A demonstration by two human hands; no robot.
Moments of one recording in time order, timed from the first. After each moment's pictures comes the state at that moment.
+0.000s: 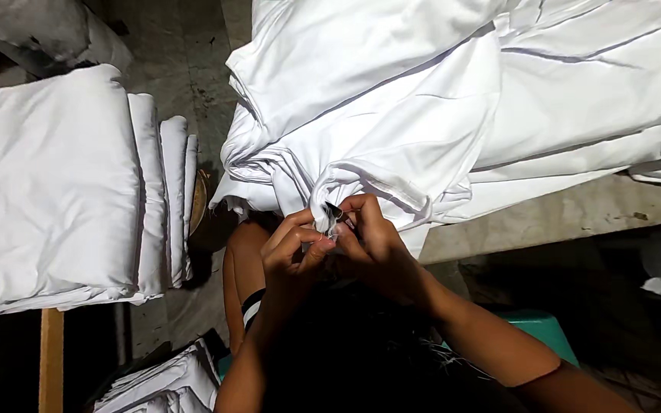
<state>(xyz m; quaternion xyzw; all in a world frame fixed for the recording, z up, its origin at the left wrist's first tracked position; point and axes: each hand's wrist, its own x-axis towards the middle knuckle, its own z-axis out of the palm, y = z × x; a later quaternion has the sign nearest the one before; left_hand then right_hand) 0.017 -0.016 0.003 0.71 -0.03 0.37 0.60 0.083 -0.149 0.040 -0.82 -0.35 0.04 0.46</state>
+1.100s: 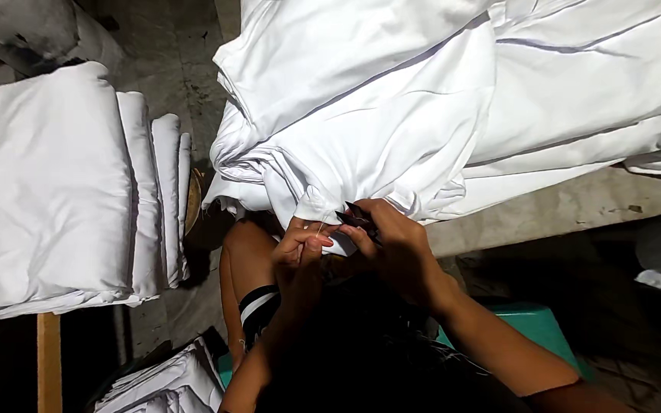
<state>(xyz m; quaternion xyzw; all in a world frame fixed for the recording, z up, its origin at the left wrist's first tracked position) 0.022 -0.052 -0.011 0.47 0.01 0.31 0.83 0.093 -0.174 0.031 -0.86 -0.38 -0.10 0.34</state>
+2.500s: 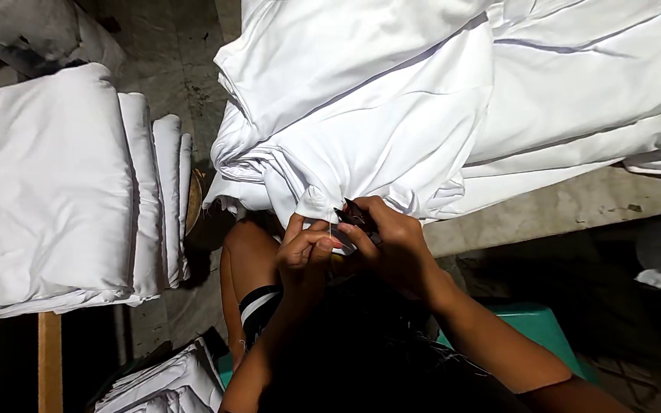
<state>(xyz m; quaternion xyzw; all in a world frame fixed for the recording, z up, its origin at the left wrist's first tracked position) 0.023 -0.050 -0.015 0.59 0.00 0.33 0.73 0.096 -0.173 0.030 -0.84 -0.38 -0.07 0.38</state>
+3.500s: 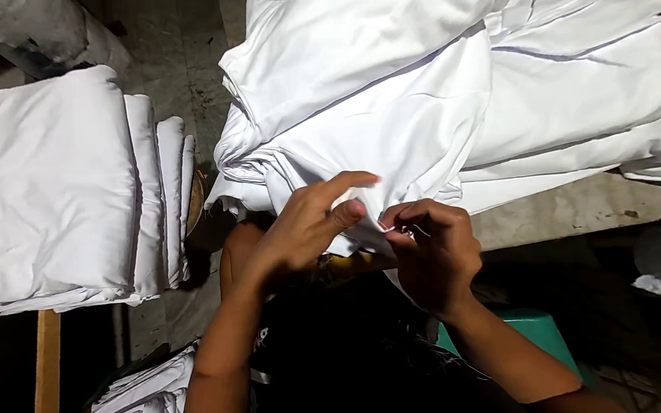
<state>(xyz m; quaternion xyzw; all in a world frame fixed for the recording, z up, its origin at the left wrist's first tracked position) 0.063 0.014 0.055 0.81 -0.15 0.10 0.55 0.093 -0.193 0.037 -0.75 -0.40 -0.17 0.50</state>
